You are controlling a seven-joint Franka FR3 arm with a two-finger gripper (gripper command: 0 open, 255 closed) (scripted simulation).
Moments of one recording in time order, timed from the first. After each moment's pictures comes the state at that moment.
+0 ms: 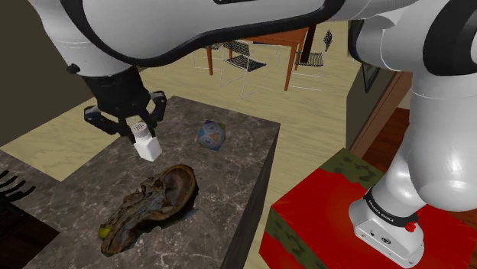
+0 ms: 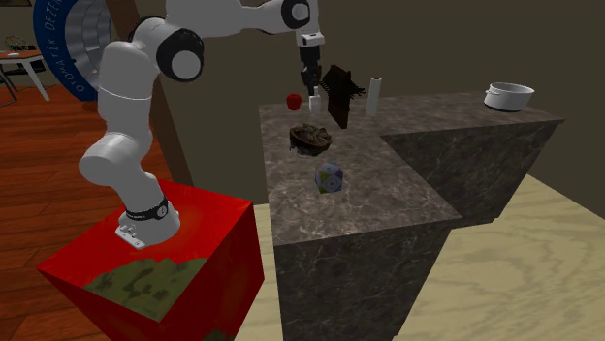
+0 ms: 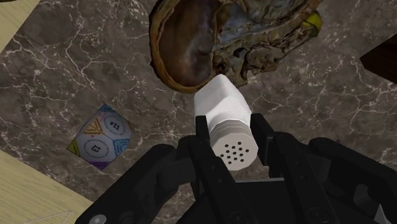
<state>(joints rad) 0.46 0.44 0.68 -1.24 -0.41 1.64 1.27</state>
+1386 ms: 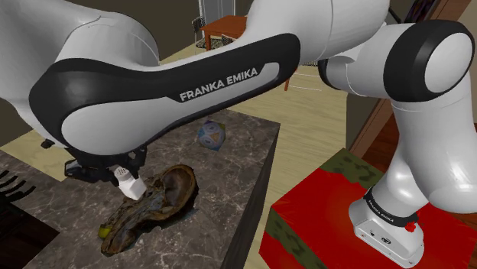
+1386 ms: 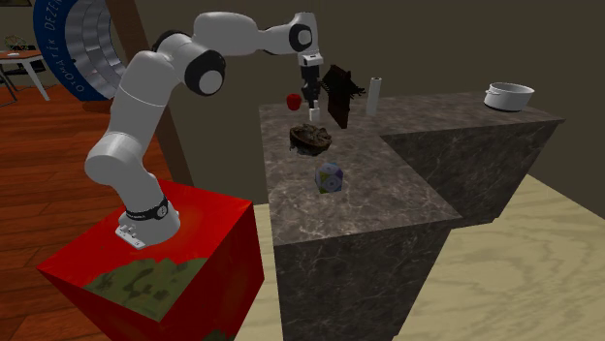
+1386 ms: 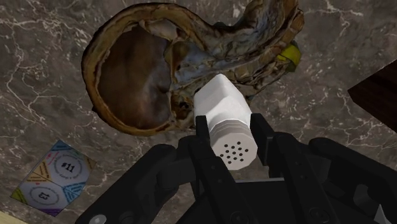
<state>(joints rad) 0.60 0.63 0.65 -1.17 -0.51 1.71 1.39</state>
